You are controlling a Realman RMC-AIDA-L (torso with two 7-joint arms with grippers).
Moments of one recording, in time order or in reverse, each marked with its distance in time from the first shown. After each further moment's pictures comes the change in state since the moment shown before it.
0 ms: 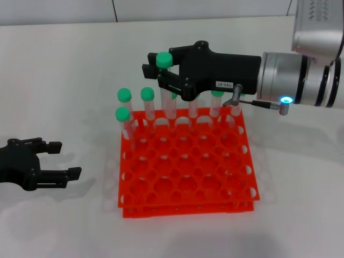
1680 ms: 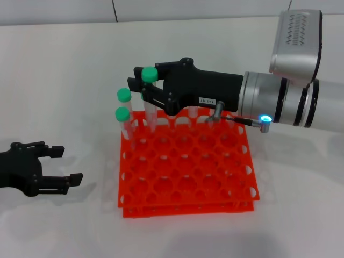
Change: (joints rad) left arm 0.000 -0.002 0.006 -0.012 0.013 0.002 0.050; right arm 0.010 0.000 -0.214 0.075 0.282 0.098 -0.145
